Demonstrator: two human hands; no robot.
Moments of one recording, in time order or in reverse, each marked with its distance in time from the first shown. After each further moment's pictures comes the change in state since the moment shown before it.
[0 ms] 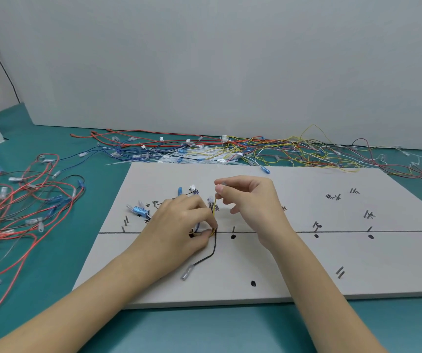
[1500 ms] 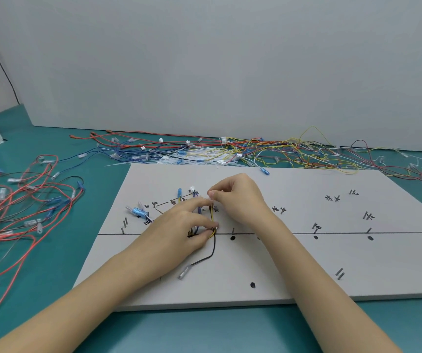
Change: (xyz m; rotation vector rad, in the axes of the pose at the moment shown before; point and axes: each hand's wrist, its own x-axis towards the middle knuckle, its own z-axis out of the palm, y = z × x) left_hand -0.001 -0.008 0.004 -0.137 -0.154 -0.102; right_hand 0.047 0.026 0.010 -0.525 -0.064 -0.086
